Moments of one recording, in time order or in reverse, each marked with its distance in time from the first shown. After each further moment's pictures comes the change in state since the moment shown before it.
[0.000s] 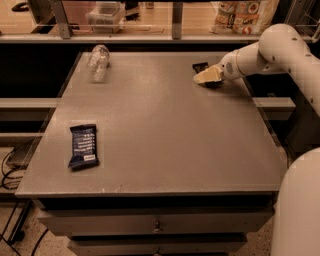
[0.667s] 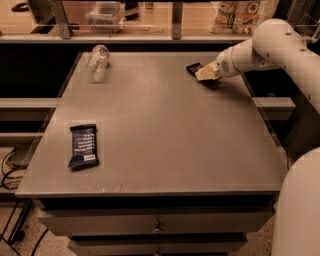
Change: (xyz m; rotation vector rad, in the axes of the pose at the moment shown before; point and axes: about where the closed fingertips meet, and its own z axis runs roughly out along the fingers) arm -0.011 0.012 -0.006 0.027 0.023 -0.054
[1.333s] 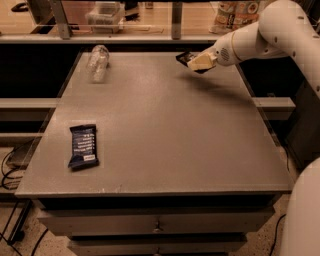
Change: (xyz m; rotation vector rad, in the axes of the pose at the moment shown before) arm -0.048 0.036 -0.029 -0.104 -0.084 -0.094
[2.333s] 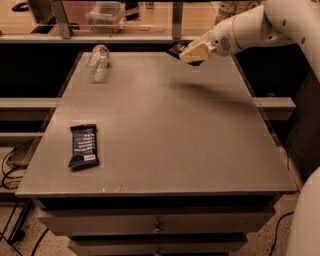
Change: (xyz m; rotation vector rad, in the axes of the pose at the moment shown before) arm -0.040 0.040 -0.025 -0.126 -0.067 -0.124
